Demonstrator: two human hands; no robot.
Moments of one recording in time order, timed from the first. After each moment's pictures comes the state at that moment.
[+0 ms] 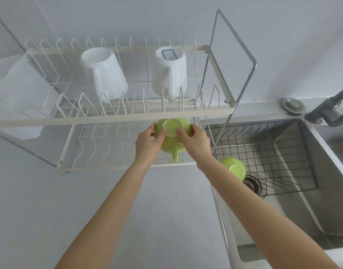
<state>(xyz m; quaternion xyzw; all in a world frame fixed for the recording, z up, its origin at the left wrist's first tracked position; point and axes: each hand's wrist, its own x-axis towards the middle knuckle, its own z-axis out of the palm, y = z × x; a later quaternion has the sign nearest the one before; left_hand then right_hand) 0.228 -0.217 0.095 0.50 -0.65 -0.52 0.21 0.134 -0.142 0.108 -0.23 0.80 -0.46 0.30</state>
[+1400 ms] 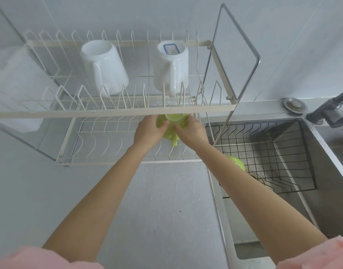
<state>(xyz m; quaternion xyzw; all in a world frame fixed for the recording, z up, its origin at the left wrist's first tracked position) 0.215 -0.230 0.113 0.47 -0.79 -0.36 0.14 0.115 -0.170 0.092 -0.30 0.86 -0.30 0.29</state>
